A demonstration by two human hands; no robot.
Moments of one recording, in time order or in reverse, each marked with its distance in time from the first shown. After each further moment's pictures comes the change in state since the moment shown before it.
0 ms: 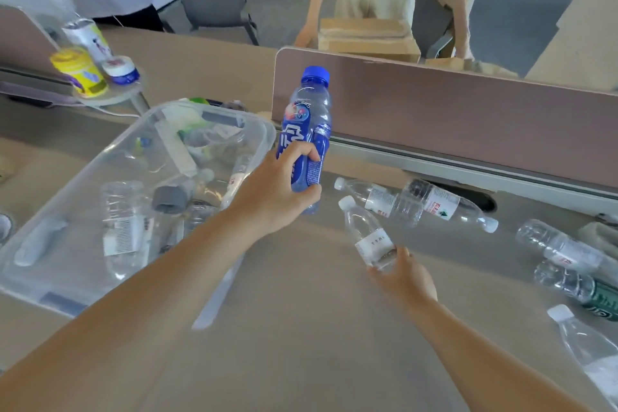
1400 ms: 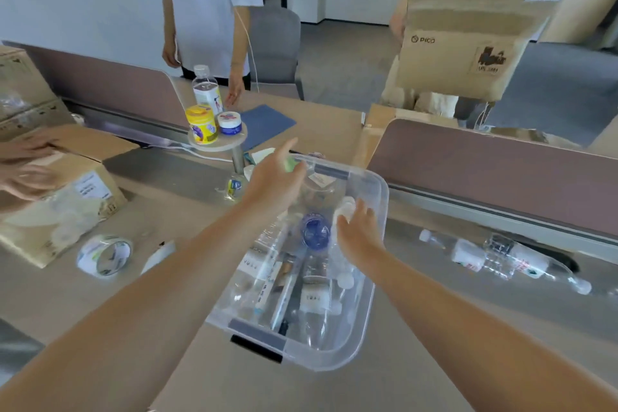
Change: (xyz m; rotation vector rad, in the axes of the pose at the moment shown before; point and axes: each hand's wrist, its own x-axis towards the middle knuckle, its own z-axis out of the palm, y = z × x) left_hand -0.005 -0.114 -0.204 -0.085 0.224 -0.246; right_hand -0.075 -0.337 0.032 0.584 0.059 -0.111
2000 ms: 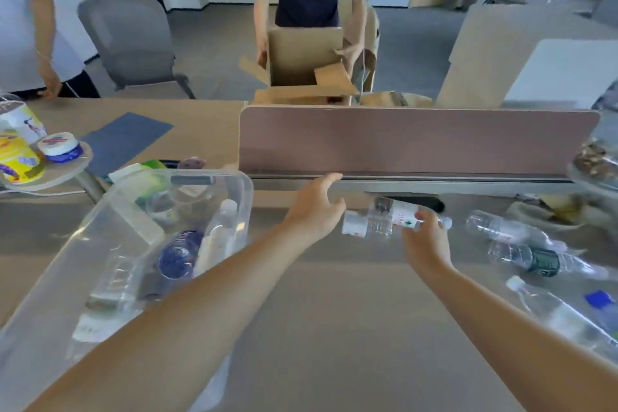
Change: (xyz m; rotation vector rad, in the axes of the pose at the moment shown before) left_hand -0.031 0.128 0.234 0.009 -0.497 0.265; right_hand 0.029 0.156 -0.251 -0.081 0.407 0.243
